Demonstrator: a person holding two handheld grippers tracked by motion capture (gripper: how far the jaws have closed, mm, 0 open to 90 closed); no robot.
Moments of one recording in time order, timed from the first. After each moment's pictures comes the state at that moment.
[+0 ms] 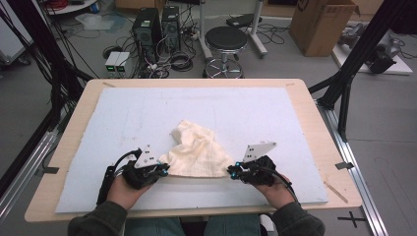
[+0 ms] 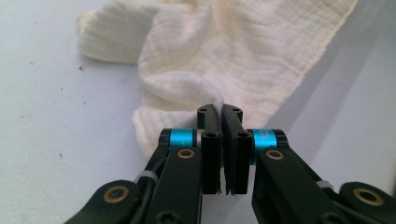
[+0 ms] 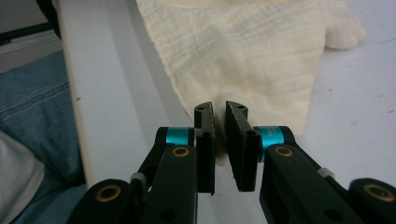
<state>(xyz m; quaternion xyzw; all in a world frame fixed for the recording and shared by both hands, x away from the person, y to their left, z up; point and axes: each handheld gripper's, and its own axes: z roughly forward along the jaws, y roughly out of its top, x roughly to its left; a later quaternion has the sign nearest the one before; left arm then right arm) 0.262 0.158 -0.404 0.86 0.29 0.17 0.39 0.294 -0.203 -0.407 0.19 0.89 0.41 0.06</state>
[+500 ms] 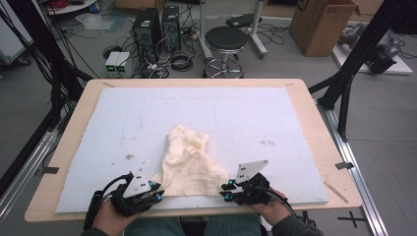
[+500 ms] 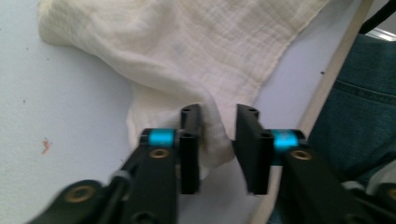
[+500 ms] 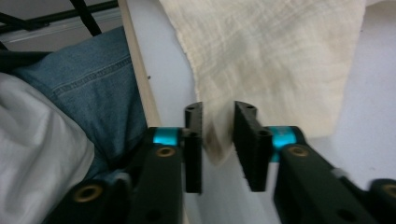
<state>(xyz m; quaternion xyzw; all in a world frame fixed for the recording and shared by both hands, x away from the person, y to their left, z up) 0.209 0.169 -0.409 0.87 0.27 0.16 0.38 0.256 -0.185 -0.420 0.15 0.90 0.40 0.02</state>
